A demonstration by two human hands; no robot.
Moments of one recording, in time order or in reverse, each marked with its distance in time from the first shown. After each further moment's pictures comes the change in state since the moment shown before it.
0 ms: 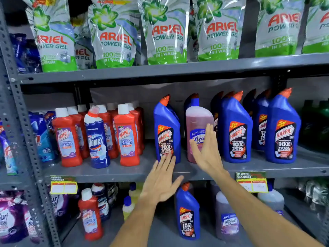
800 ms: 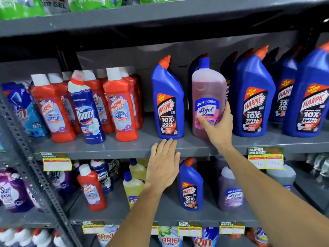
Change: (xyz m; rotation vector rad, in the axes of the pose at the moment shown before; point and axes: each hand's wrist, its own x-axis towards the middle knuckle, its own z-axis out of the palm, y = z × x) left_hand 0.001 -0.005 0.056 0.113 0.186 -0.113; right_hand 0.020 0.061 0.036 0.288 0.181 0.282
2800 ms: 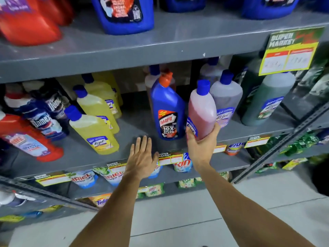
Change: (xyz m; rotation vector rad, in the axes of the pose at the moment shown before) left_hand -0.175 -0.033 0.226 -0.142 -0.802 -0.043; right_hand -0.227 0.214 0.018 0.016 0.225 0.401
